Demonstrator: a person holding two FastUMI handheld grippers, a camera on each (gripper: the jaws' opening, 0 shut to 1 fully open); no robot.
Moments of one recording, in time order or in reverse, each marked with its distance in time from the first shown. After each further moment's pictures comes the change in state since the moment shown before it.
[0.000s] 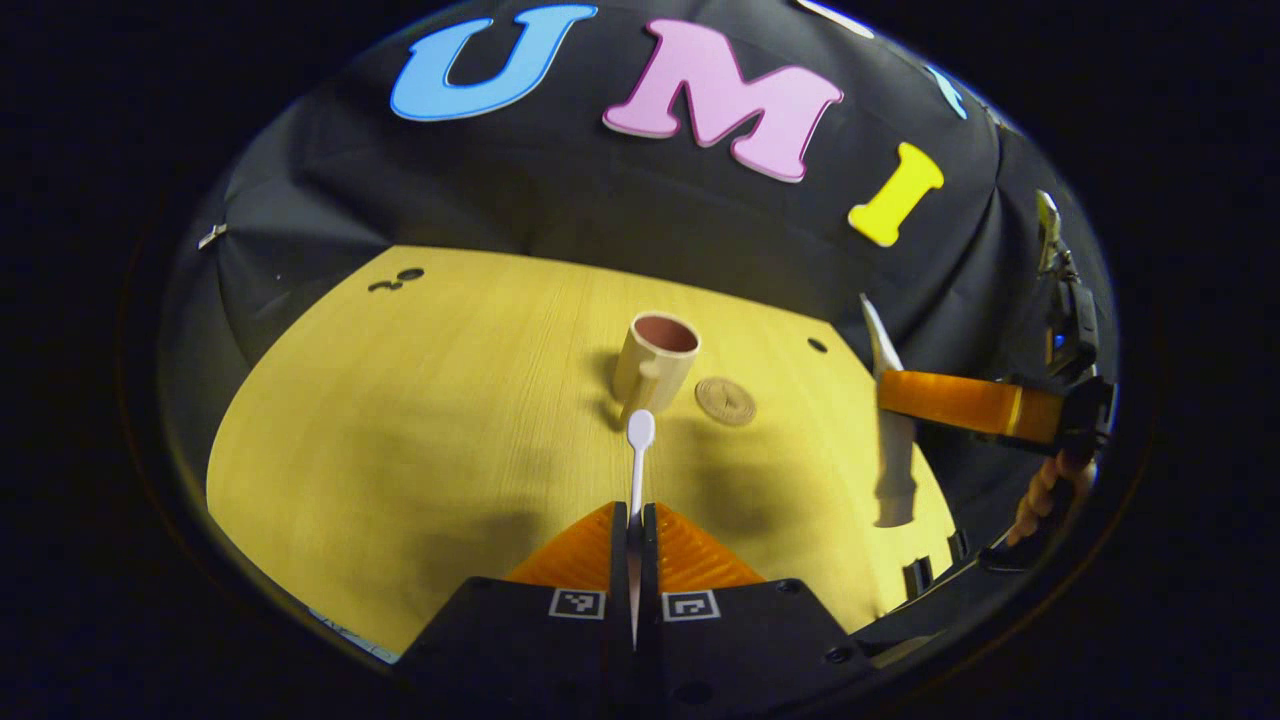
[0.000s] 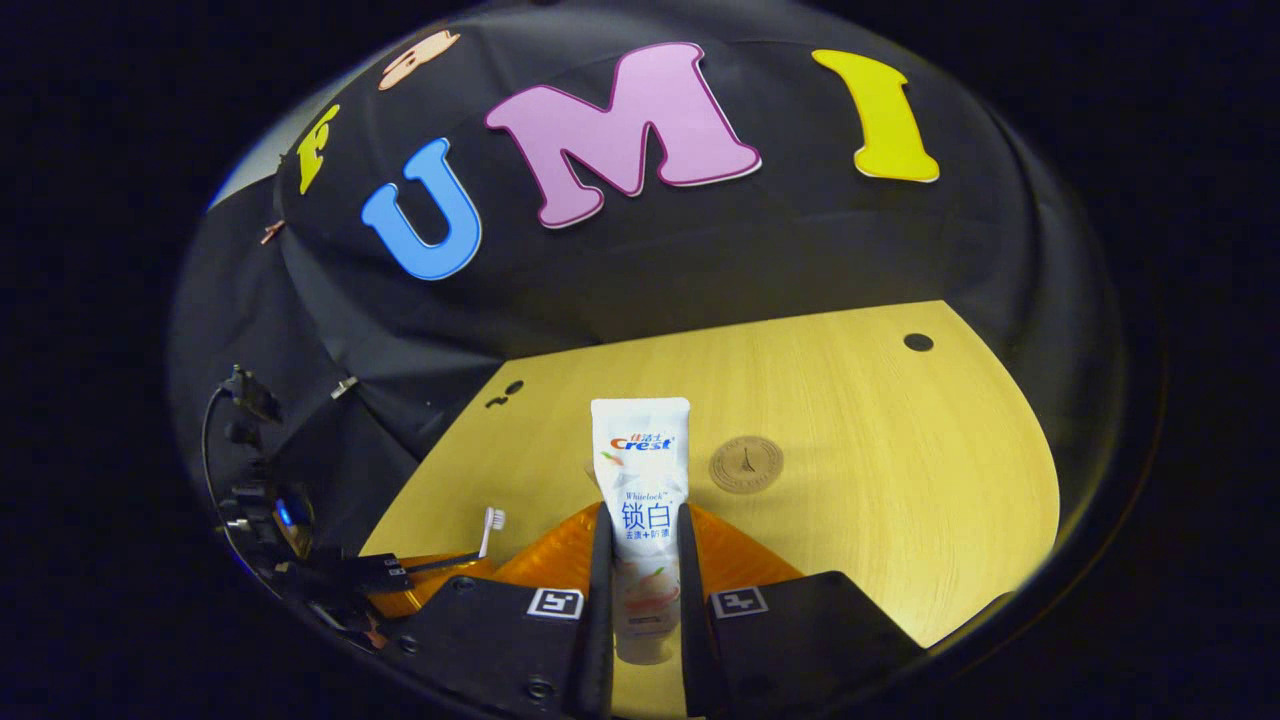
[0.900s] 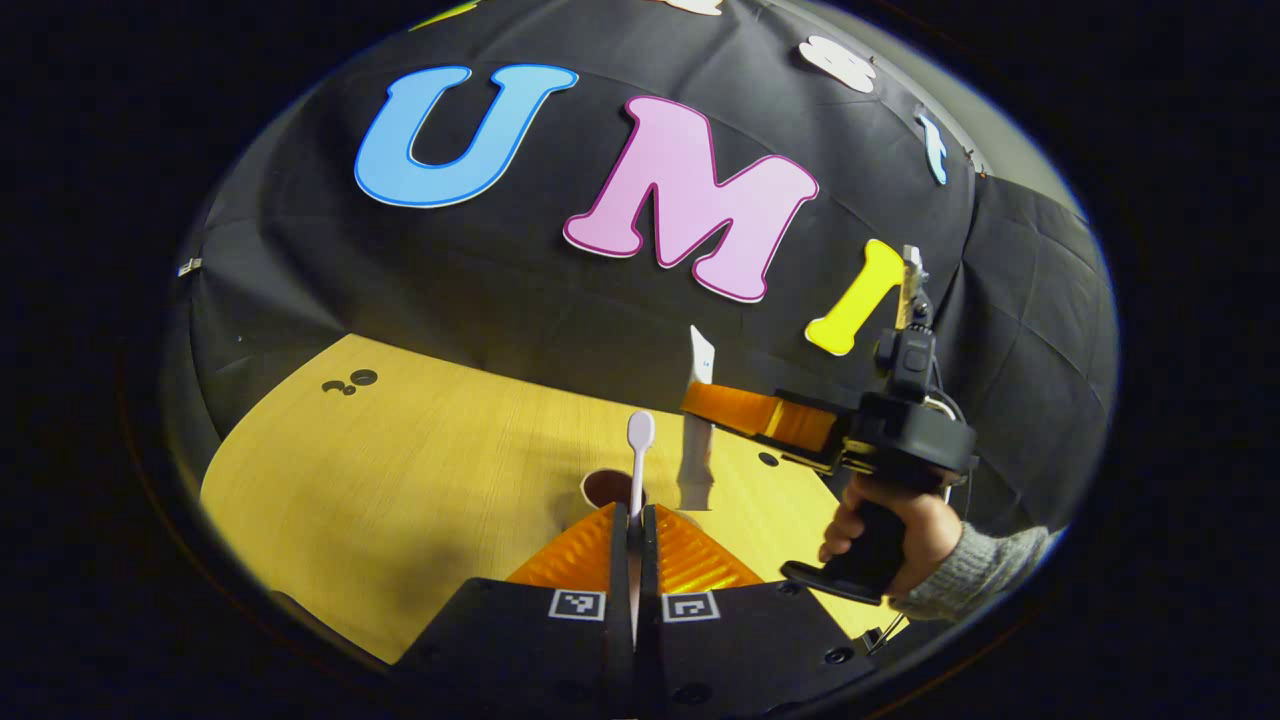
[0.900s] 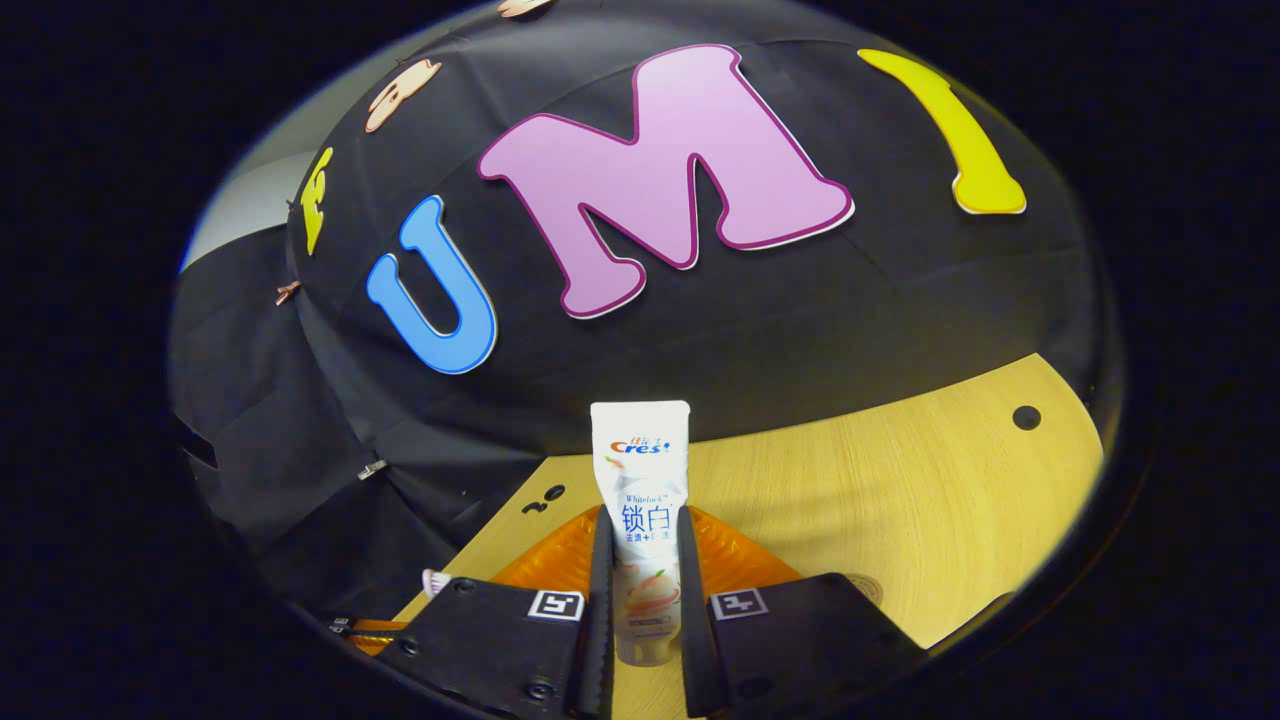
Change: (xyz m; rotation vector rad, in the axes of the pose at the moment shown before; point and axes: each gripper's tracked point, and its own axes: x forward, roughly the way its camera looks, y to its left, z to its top) left arm 0.010 -0.025 0.123 -0.017 -0.254 -0.137; right arm 0.140 0.033 0.109 0.059 -0.213 0.146
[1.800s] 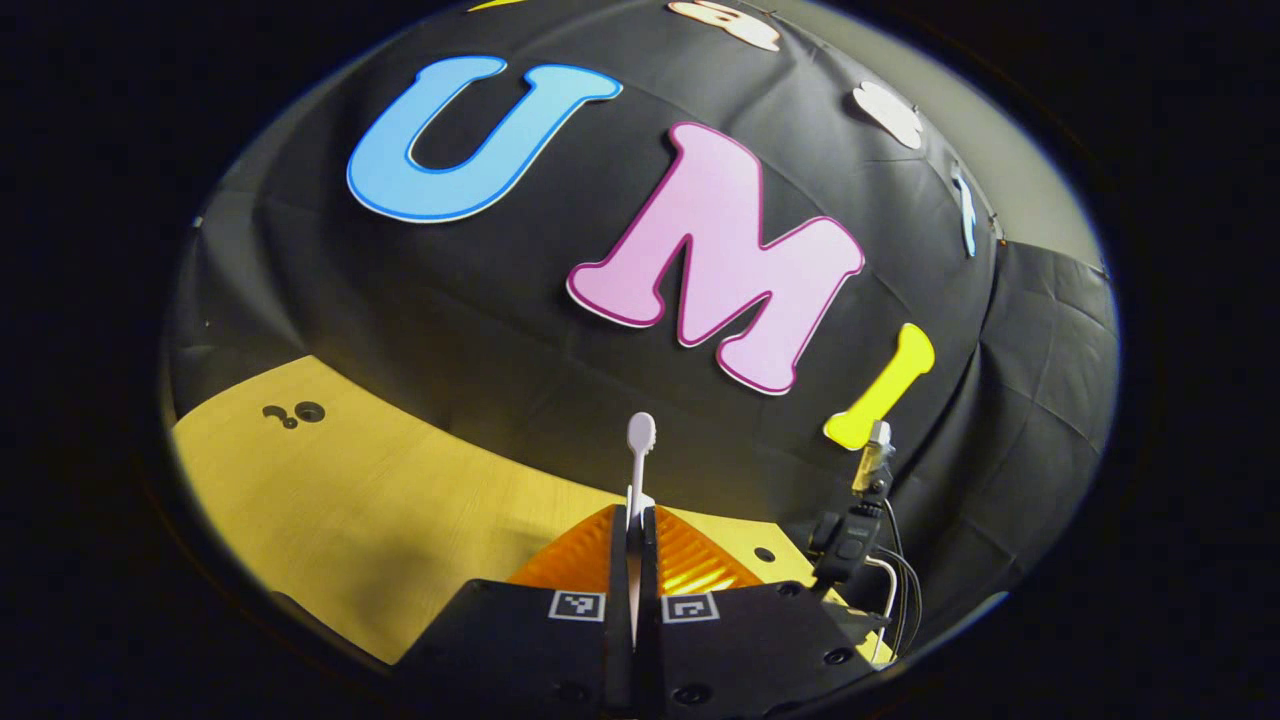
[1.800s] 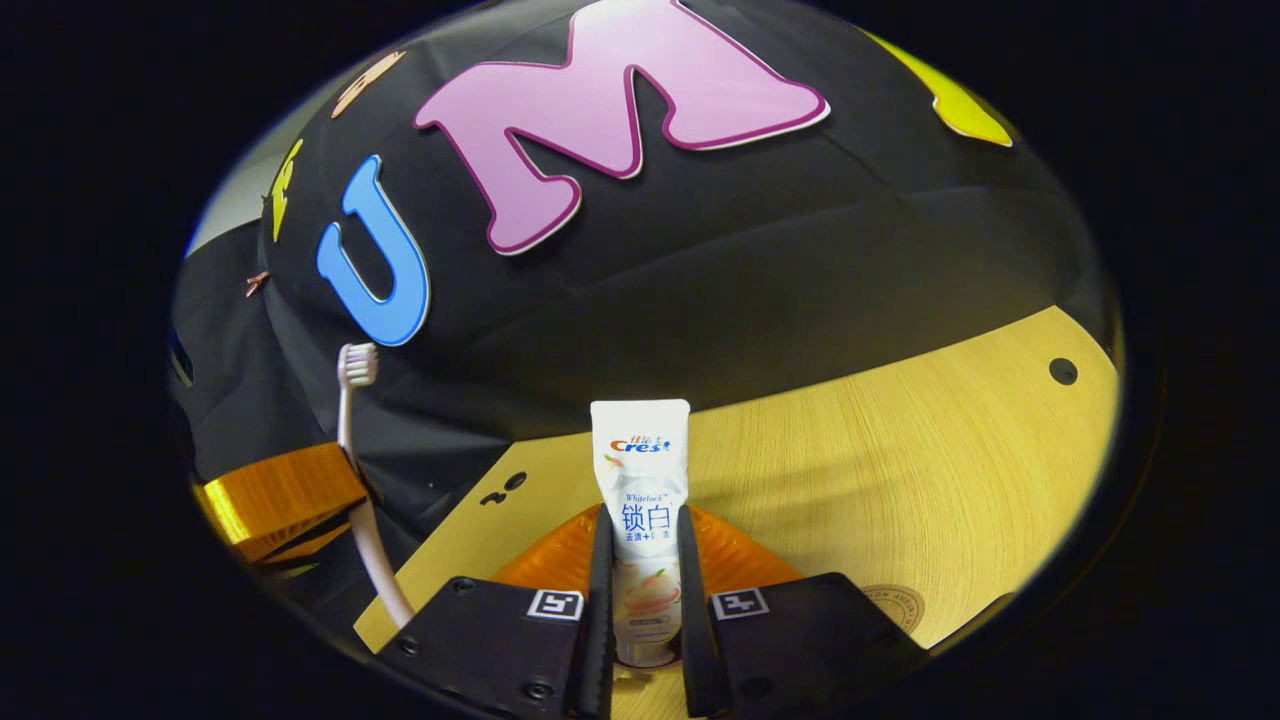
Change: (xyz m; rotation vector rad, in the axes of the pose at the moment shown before) left arm 0.113 0.029 0.067 -0.117 -0.211 -0.033; right arm 0.078 -0.047 -0.072 0.022 0.066 -0.026
